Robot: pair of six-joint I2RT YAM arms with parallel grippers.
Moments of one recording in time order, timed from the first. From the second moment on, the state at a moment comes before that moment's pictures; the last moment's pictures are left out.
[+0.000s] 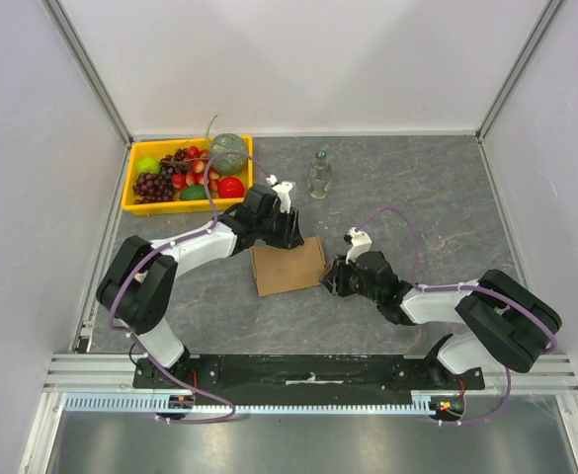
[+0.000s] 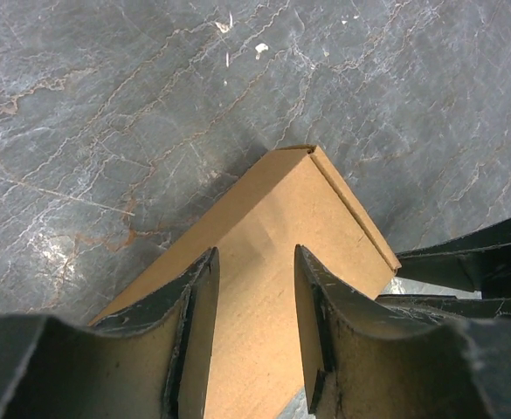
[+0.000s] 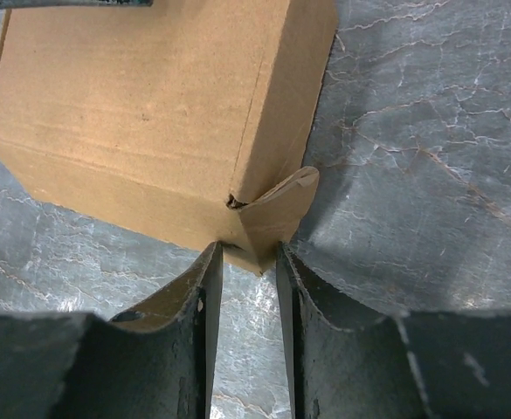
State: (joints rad) left arm -0.60 1.68 1.01 -0.08 0.25 -0.31; right arm 0.75 1.43 0.34 0.58 0.00 0.54
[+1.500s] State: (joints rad) left arm -0.63 1.46 0.90 -0.22 0.20 -0.38; right arm 0.69 1.25 0.39 0.19 0.20 0.56
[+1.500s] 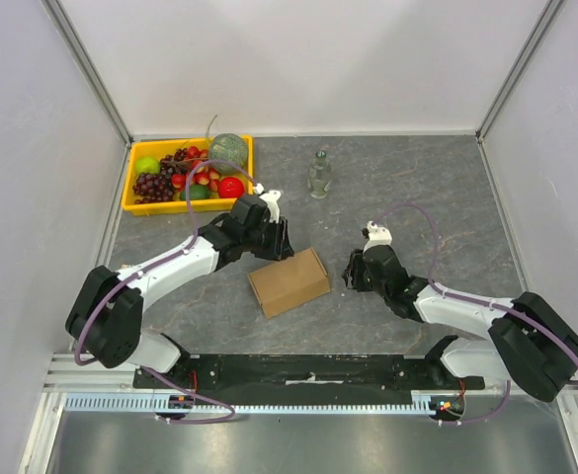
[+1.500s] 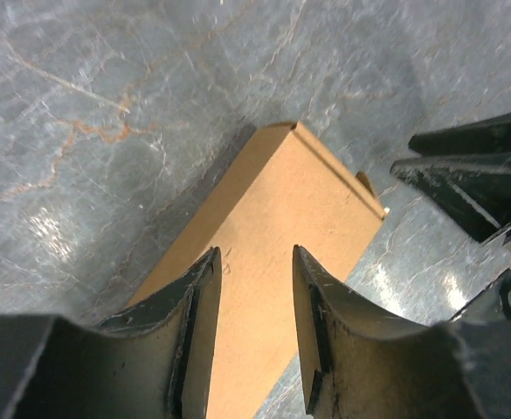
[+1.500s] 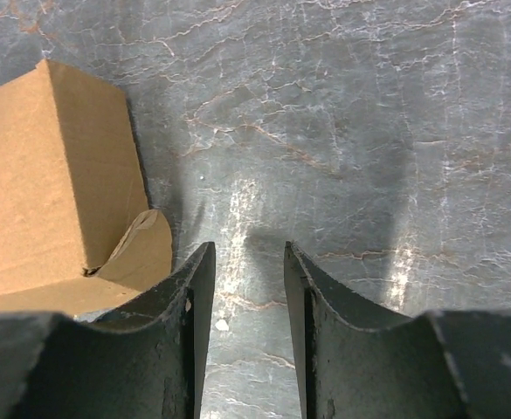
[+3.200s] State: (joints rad) left arm -0.69 1.27 0.63 -0.08 0.13 -0.39; right arm 0.63 1.41 0.56 0.22 -0.01 0.48
